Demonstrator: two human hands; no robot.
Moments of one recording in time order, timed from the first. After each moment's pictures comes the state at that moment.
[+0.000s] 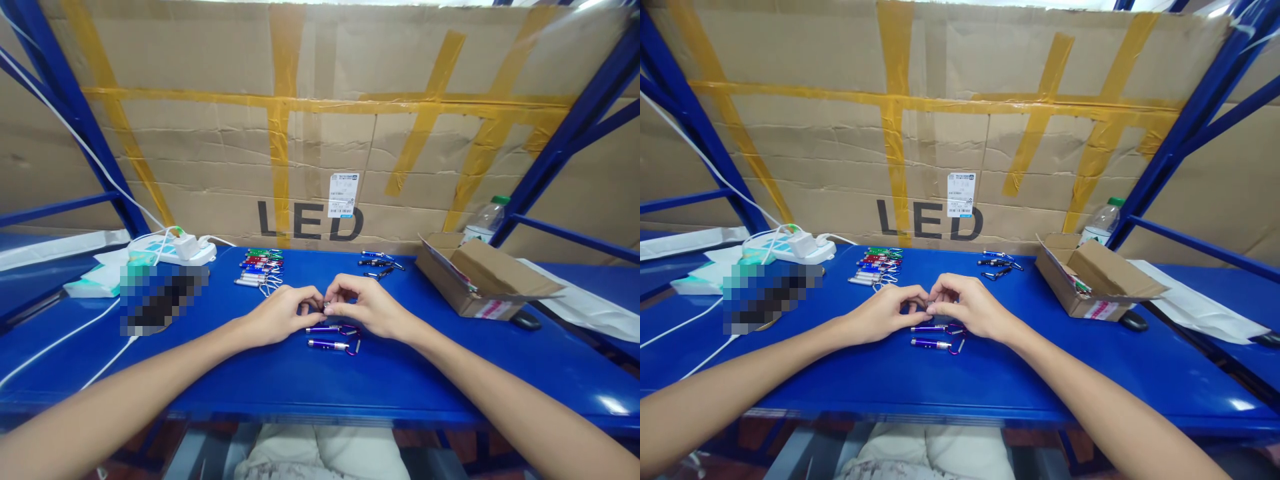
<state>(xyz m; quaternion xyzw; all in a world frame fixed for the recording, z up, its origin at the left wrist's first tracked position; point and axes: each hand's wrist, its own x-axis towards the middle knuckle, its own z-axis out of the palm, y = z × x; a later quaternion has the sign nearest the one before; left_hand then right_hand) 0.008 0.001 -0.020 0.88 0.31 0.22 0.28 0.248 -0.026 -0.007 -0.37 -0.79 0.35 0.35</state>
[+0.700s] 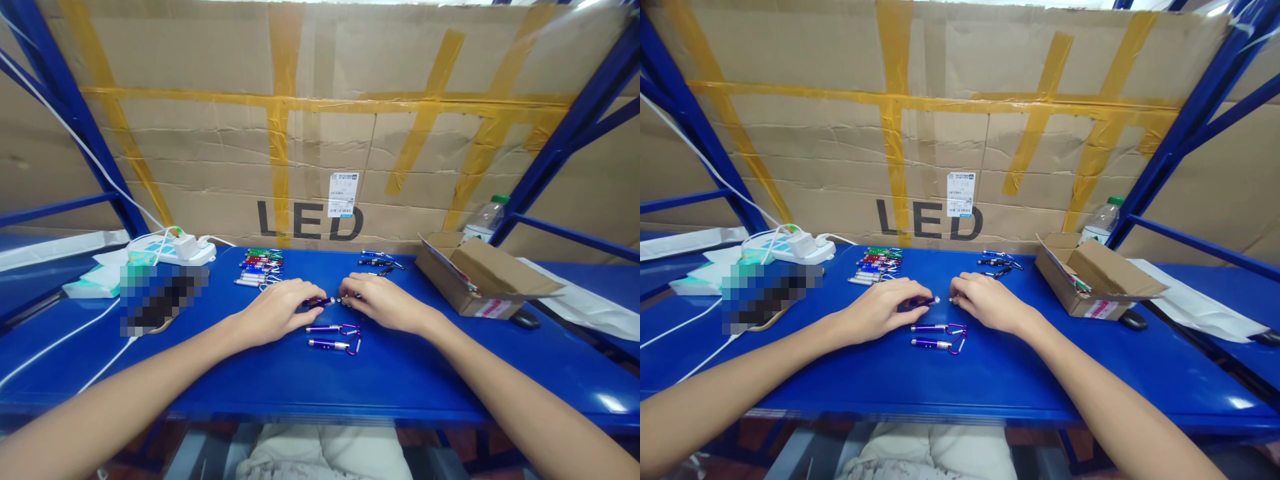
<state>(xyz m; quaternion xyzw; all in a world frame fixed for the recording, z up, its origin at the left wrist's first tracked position) 0.001 0.000 -0.014 0.94 0.26 0.22 0.07 0.278 -0.015 -0.002 -0.43 -0.89 0.05 0.13</state>
